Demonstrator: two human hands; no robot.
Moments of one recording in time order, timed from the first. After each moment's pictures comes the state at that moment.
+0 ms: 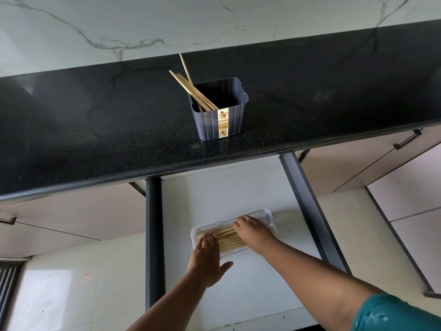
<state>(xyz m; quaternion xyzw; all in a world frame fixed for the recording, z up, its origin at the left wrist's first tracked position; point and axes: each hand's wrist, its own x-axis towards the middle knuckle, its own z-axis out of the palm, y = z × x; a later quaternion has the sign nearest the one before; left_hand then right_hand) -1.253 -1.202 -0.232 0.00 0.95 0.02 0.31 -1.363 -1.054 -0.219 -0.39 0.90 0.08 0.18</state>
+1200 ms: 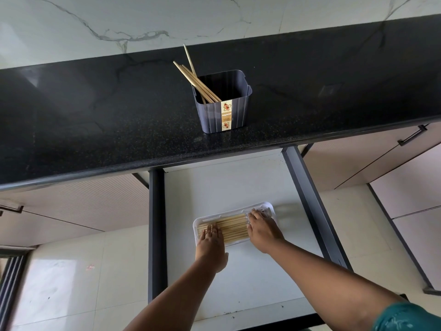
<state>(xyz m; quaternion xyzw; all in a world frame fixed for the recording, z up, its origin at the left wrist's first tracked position) -1.259 -1.187 -0.232 -0.03 0.96 0.03 0.29 -1.346 -1.026 -0.229 -0.21 0.95 -0.08 0.23</state>
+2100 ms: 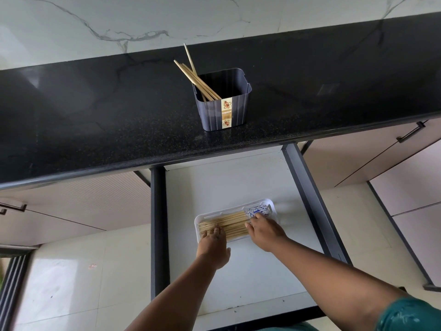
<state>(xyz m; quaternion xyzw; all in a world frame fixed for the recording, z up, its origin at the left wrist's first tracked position) -1.255 -1.189 -0.227 -0.02 0.96 0.07 0.28 -1.335 -1.022 -0.231 -0.22 0.95 -0.08 0.22</state>
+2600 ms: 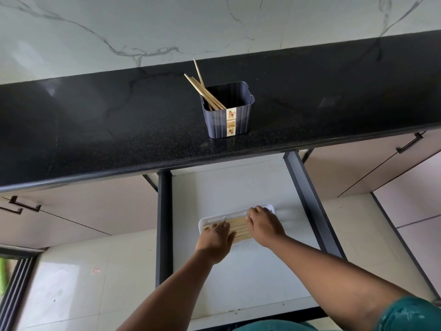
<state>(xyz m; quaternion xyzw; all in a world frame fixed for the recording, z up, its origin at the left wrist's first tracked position) -1.265 -1.198 -0.192 -0.02 0.97 0.16 0.16 -1.344 -1.034 -0.196 -0.23 0.96 -0.12 0.08</state>
